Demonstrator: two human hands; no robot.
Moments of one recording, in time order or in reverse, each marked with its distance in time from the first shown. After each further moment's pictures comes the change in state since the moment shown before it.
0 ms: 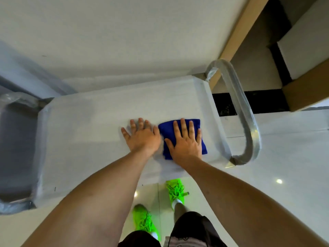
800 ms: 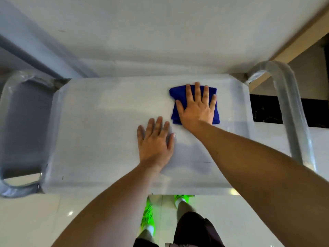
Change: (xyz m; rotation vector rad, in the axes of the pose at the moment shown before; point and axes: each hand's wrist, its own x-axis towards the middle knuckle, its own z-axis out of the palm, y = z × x) left_hand 0.014 -0.028 0.035 -0.036 0.314 0.172; right_hand 0.152 -0.043 -0.025 -0.036 0.094 -0.071
